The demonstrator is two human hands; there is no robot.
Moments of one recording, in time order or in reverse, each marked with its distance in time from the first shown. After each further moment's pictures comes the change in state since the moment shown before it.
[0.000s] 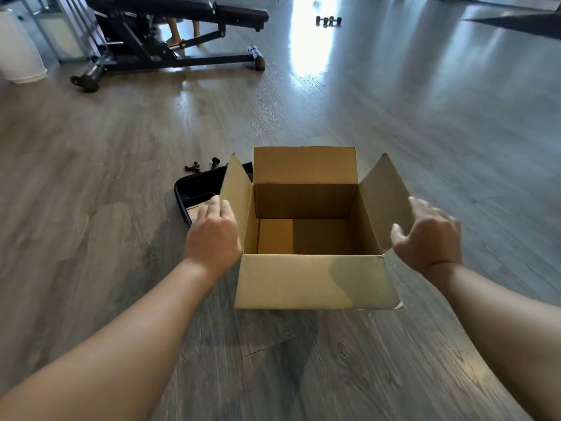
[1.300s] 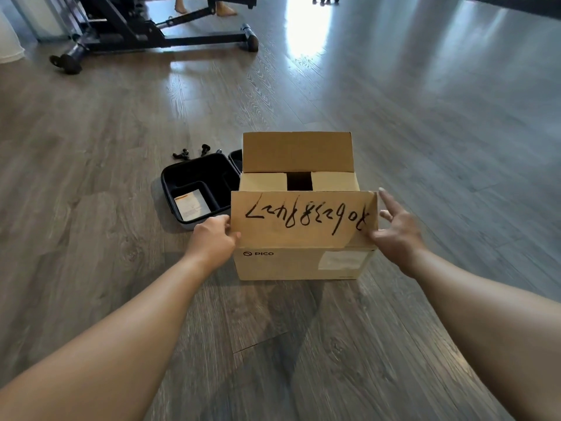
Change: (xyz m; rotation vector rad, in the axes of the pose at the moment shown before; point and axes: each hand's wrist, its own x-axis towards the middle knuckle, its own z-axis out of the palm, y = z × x) left_hand 0.006 0.003 0.037 -0.613 -0.283 -0.300; right_hand 0.010 -0.004 0.042 0.765 -0.363 0.294
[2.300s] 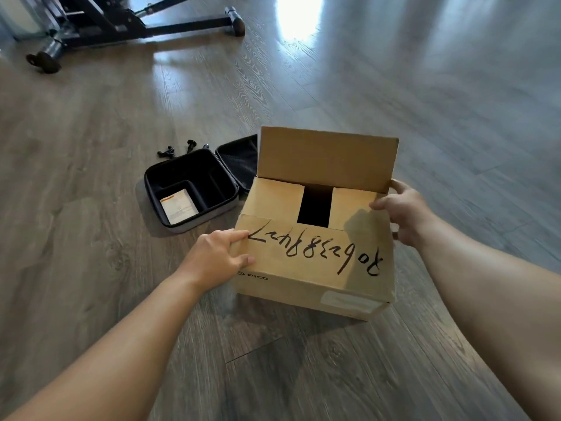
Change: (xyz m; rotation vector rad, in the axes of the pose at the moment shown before) left_hand -0.004 0.015 0.020 0.128 -0.196 0.145; right_hand 0.060 0.004 -0.017 0.410 0.008 0.435
